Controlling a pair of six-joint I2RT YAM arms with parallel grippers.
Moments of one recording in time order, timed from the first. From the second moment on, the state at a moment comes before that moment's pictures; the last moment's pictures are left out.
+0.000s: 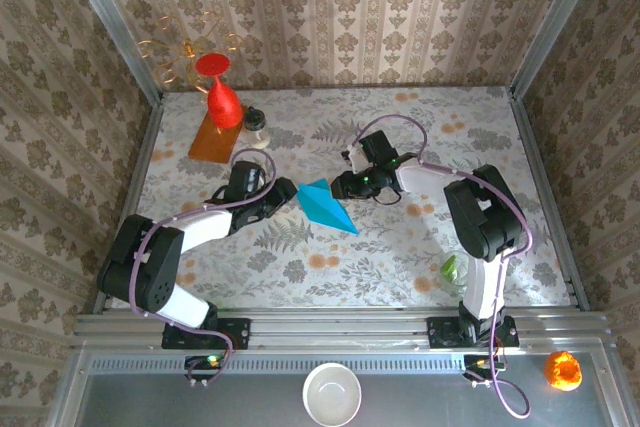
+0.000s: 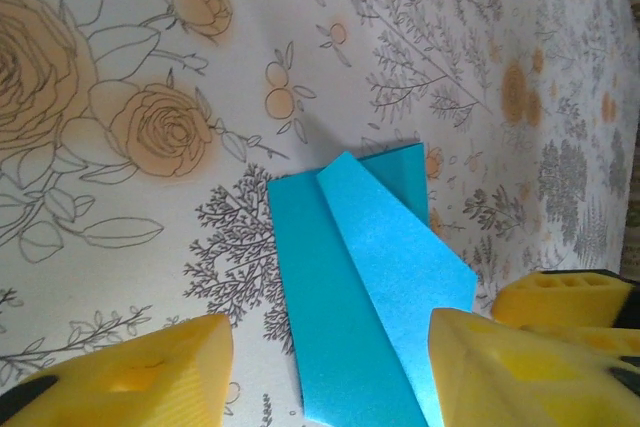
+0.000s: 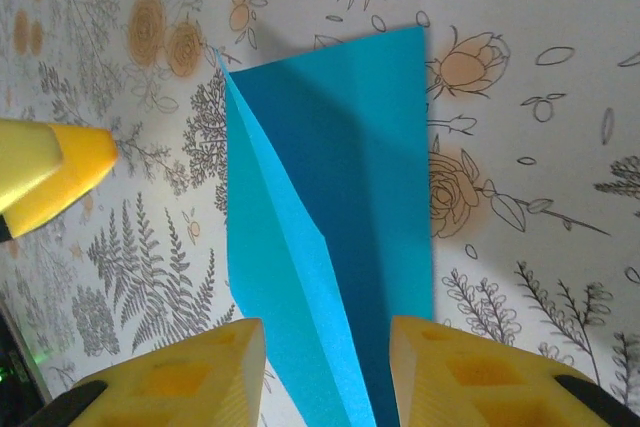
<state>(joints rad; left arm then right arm) -0.43 1.50 0.63 0.14 0.30 -0.95 0.46 1.93 1.21 -0.29 -0.53 0.34</state>
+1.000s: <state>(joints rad) -0.54 1.45 0.65 0.38 0.45 -1.00 0.37 1.83 1.09 0.15 -0.82 0.70</state>
